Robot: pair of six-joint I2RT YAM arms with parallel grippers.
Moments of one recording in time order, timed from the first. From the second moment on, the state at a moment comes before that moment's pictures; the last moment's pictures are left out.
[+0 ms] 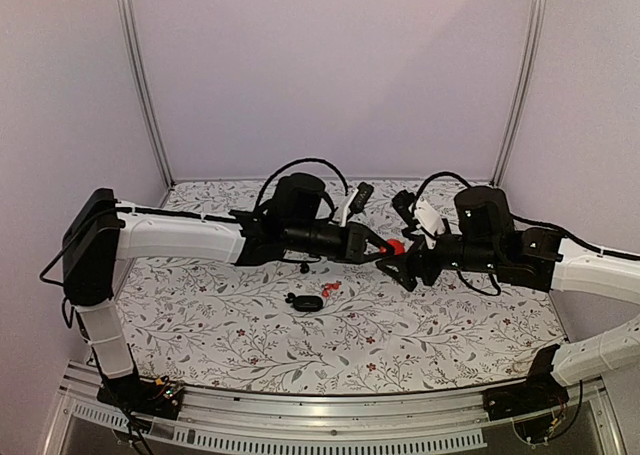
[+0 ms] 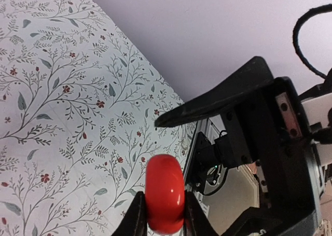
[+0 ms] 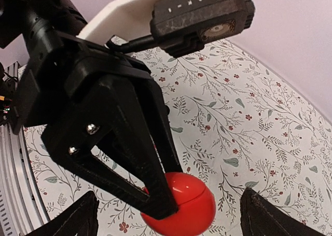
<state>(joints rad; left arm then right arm) -0.97 1.87 1.31 0.22 0.48 -0.69 0.90 1.16 0.84 -0.18 0.00 -0.05</state>
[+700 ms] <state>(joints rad) -0.89 1.61 1.19 0.10 0.67 -0.11 0.78 0.99 0.84 -0.32 -0.54 0.06</state>
